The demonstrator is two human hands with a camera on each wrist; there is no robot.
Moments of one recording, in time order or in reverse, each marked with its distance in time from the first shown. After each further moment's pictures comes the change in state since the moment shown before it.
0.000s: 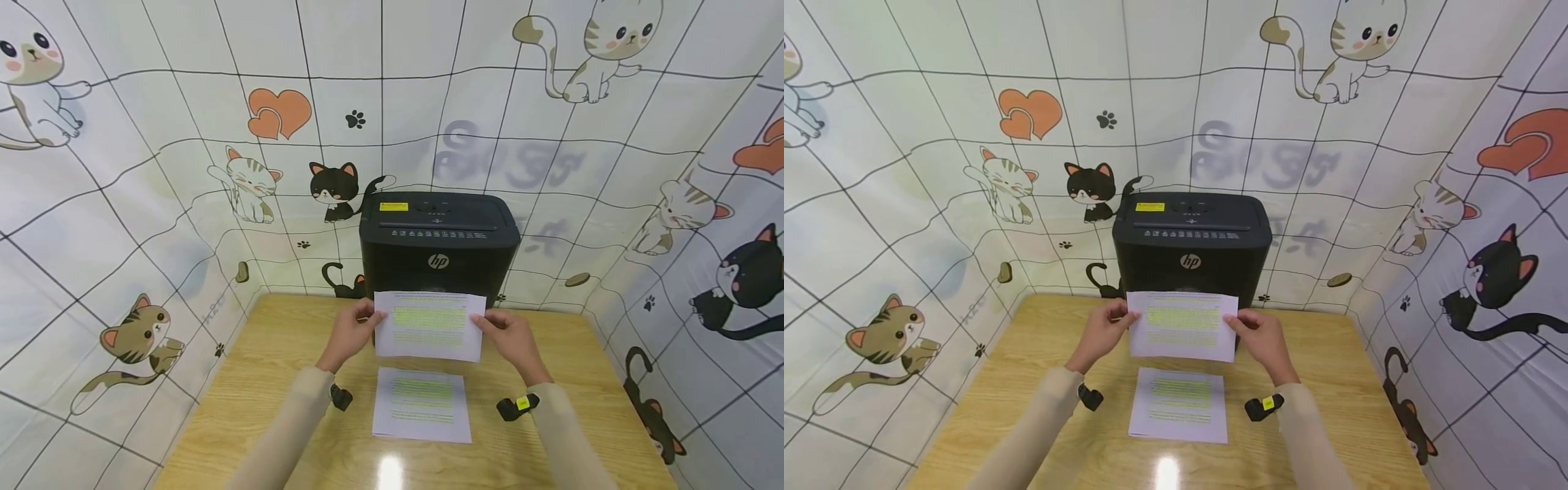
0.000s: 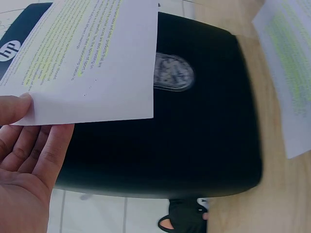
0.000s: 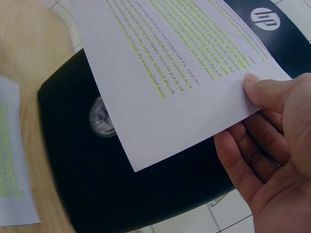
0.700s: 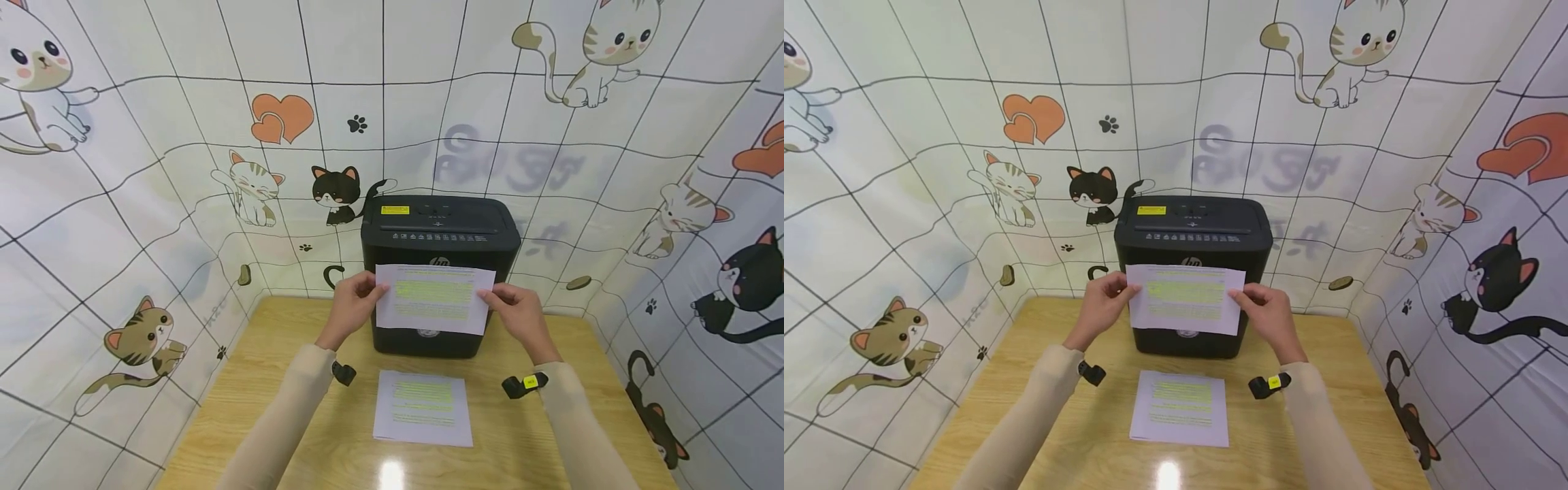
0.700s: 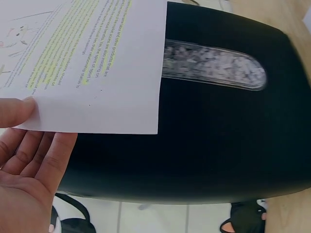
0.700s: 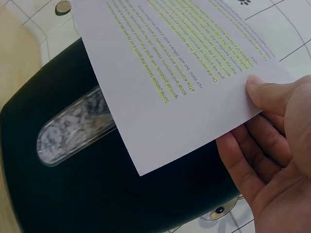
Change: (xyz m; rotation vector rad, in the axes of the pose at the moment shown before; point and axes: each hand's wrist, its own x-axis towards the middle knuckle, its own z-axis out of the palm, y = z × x) left_hand 0.037 0.046 -0.020 -0.073 0.053 0.173; right_hand 0.022 -0.042 -0.029 0.065 0.078 -0.158
